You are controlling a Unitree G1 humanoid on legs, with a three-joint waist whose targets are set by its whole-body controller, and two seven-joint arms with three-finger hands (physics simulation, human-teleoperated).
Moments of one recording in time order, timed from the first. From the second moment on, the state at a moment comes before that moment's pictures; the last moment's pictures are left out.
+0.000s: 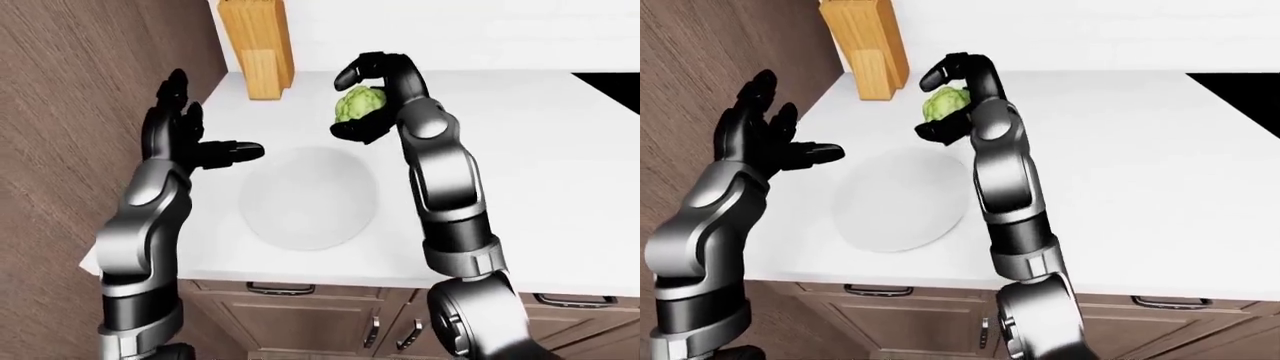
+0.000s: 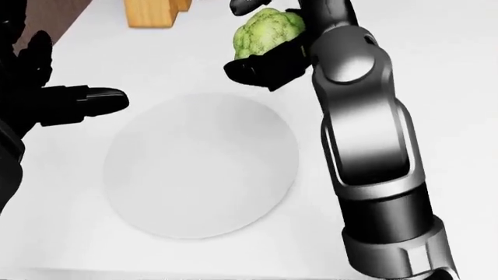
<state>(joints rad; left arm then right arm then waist) -0.62 0.31 0.22 -0.17 -0.29 0.70 0.10 -1.01 -0.05 0.01 0.12 -0.36 0.80 0.13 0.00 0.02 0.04</state>
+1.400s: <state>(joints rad) -0.76 0.31 0.18 -0.17 -0.25 0.83 0.13 -0.95 -0.25 -0.08 -0.25 -0.29 1.14 0.18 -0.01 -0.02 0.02</state>
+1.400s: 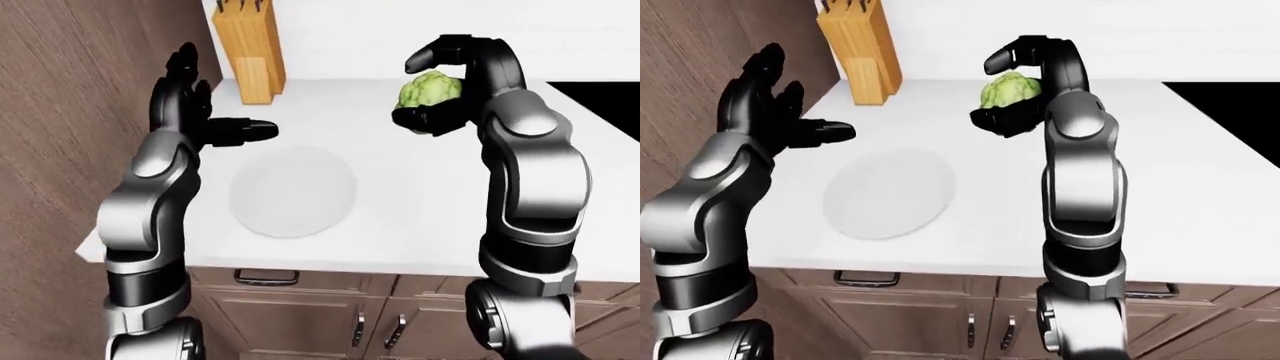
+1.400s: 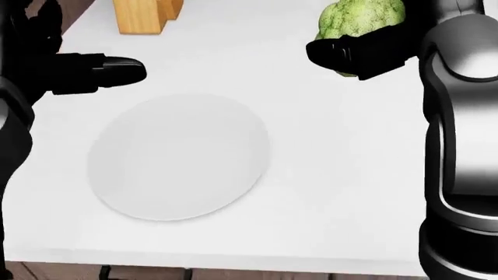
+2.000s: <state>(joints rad) -0.77 0.31 0.18 -0.17 -0.26 0.84 0.12 -0.96 -0.24 -0.08 -0.23 -0.30 1.14 0.19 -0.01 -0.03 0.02</state>
